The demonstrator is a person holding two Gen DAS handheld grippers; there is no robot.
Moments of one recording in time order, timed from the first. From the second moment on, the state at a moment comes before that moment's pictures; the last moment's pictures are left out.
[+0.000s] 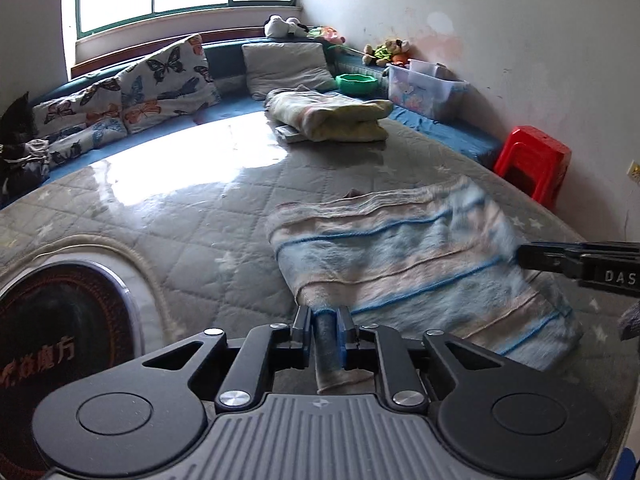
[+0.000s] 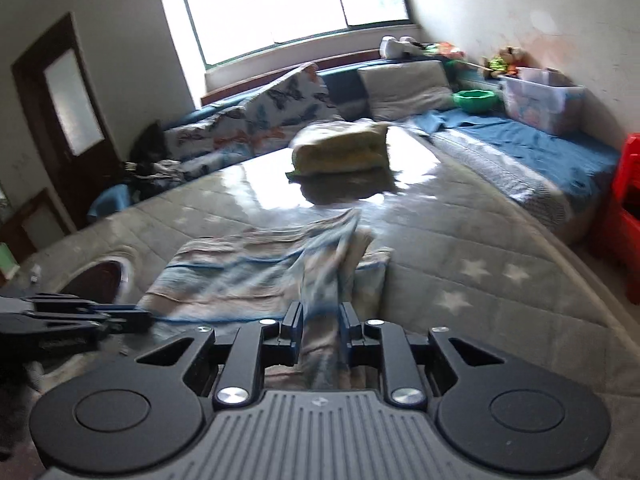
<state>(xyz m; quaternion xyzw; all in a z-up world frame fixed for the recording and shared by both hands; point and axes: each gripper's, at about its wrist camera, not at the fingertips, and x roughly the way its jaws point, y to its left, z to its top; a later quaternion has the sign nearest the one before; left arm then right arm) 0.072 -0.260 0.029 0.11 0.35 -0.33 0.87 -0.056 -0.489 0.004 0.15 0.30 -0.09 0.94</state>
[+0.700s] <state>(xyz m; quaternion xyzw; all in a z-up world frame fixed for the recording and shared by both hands) 0.094 -0.265 0.014 0.09 0.37 -0.33 0.86 0.032 -0.489 -0.010 0.13 0.32 -0.06 0.93</state>
